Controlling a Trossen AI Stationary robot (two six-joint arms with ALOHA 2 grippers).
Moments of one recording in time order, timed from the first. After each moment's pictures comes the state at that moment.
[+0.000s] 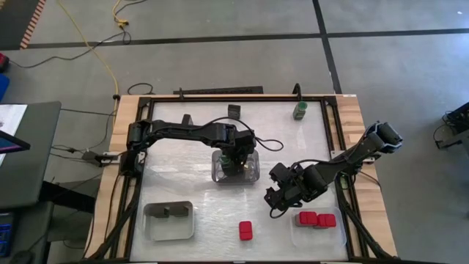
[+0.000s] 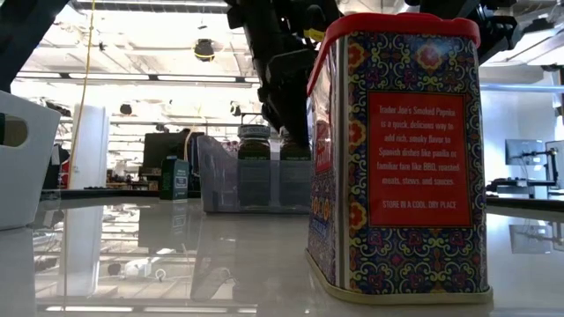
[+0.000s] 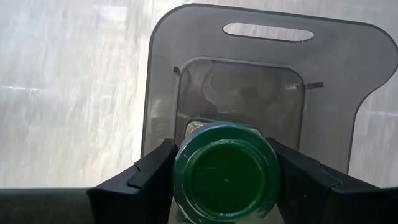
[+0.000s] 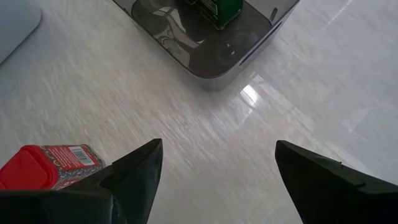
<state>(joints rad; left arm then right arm) 0.07 2.02 1.73 -0.85 -0.01 -0.05 0.50 1.56 1.27 -0.96 0.42 1.22</state>
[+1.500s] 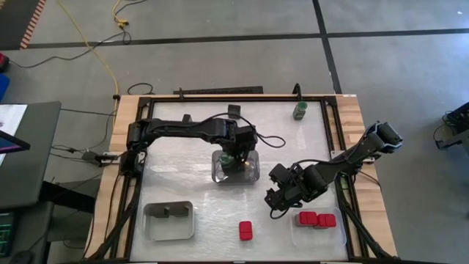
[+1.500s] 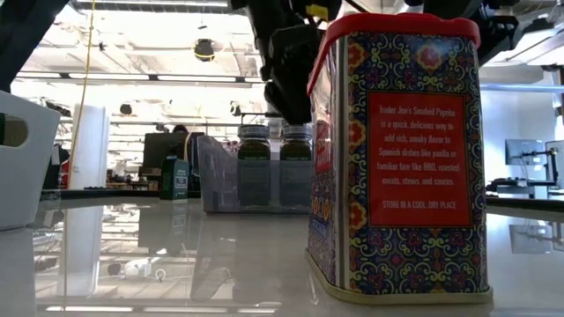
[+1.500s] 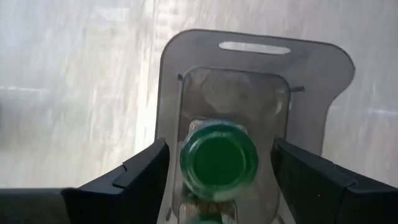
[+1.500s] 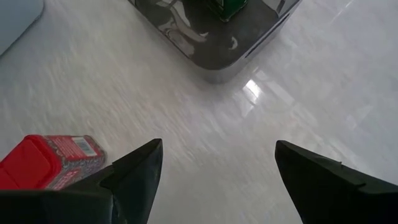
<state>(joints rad) 0.07 2.01 1.85 -0.99 -0.01 -0.05 0.50 1.56 1.27 -0.96 0.39 1.20</state>
